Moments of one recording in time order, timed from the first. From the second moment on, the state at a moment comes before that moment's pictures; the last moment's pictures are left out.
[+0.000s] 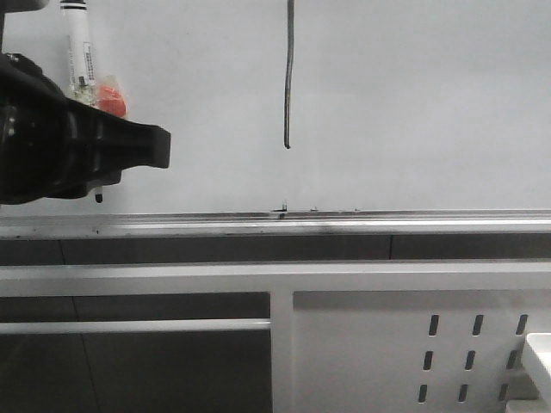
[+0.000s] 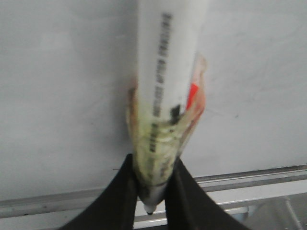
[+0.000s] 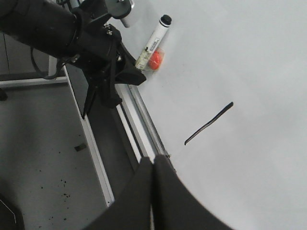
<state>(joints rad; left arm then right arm) -0.95 1.40 -0.56 1.79 0.69 -2.33 0.76 0.84 -0.96 0.09 0.68 -0.55</state>
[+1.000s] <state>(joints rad) -0.95 1.40 -0.57 1.79 0.70 -2.33 0.76 0.84 -0.96 0.09 0.69 -0.55</state>
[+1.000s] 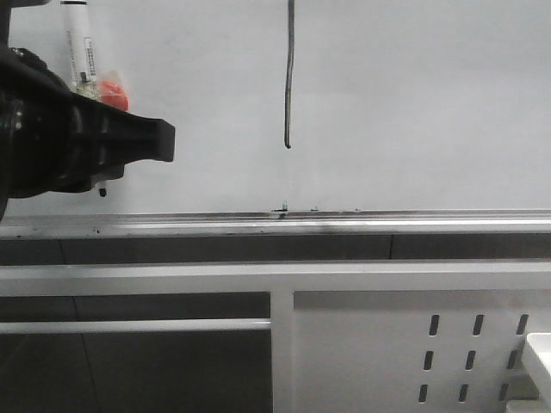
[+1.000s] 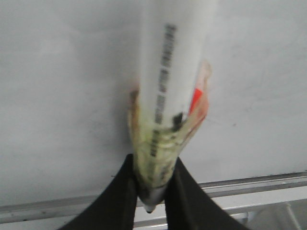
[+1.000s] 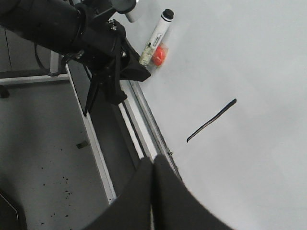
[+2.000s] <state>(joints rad) -0.95 1.41 -0.59 1.78 0.72 -2.32 0.76 0.84 -0.96 0.11 0.70 -0.55</state>
